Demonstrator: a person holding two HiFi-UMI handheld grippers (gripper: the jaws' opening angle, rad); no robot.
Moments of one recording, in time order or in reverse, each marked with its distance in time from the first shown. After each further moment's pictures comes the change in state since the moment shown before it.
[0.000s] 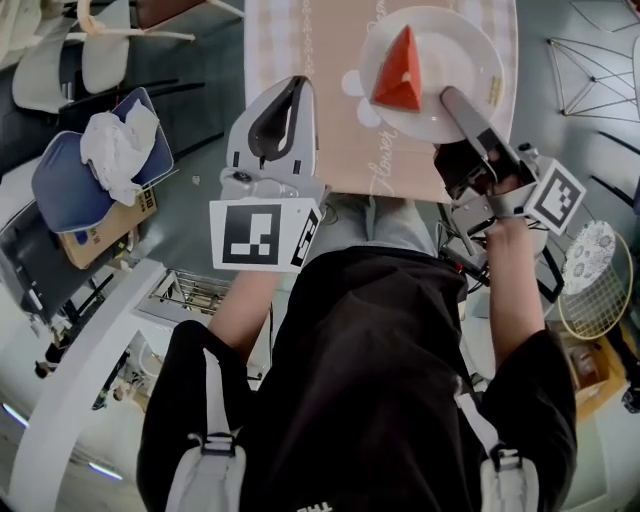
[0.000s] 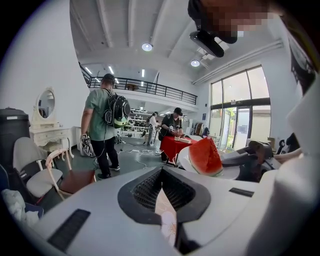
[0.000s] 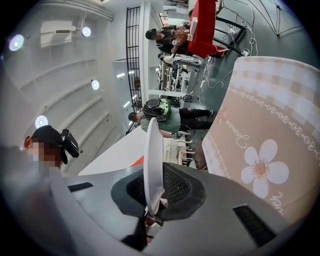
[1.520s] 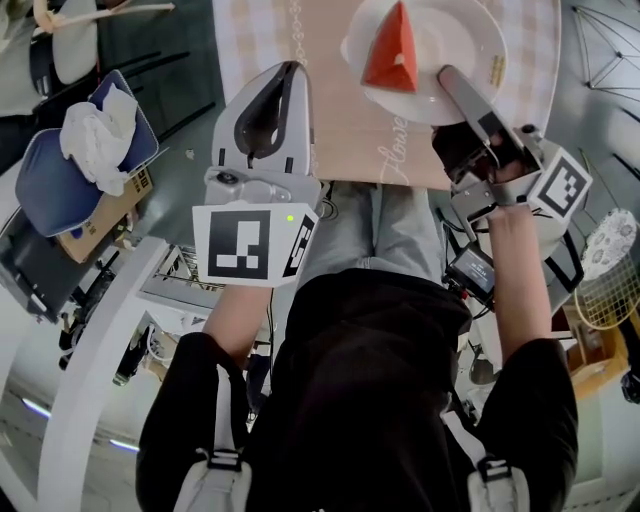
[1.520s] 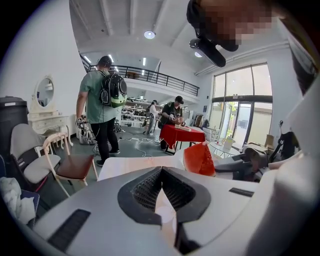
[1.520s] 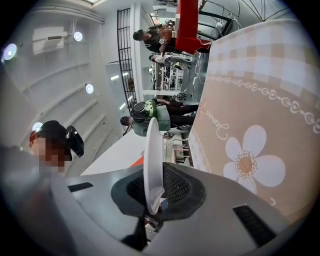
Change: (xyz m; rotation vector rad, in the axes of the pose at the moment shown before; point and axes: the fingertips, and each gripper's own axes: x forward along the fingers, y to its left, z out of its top) left arm 0.031 0.012 -0.093 -0.029 0.121 -0.020; right arm 0.010 -0.113 -0.026 0.071 0.001 -0.014
